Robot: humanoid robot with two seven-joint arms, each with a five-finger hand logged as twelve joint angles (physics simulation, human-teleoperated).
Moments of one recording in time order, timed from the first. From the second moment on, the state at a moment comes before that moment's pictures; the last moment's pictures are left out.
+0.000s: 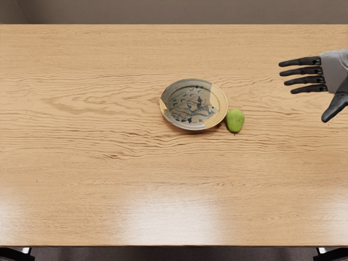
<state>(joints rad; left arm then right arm) -0.02 0.00 -0.08 -0.26 -0.06 0.08 -0.02 1.21 -1.19 0.37 1.42 0.09 0.61 -0.61</state>
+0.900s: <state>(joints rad) -0.02 0.00 -0.08 -0.26 -0.06 0.08 -0.02 1.56 -0.37 -0.44 1.46 -0.32 -0.59 -0.61</state>
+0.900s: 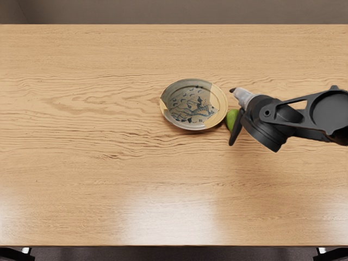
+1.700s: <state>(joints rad) -0.02 0.00 -0.08 -0.26 -0.06 0.08 -0.02 1.47 -0.28 -0.48 1.25 -0.30 -0.61 -0.61</state>
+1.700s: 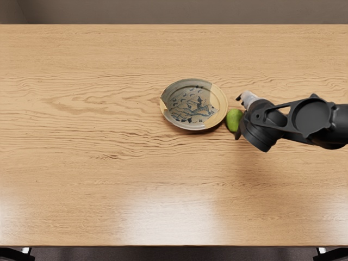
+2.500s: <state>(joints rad) -0.02 0.00 -0.08 -0.26 -0.06 0.08 -0.02 1.45 -0.24 -0.47 1.20 -0.30 -0.61 -0.61</state>
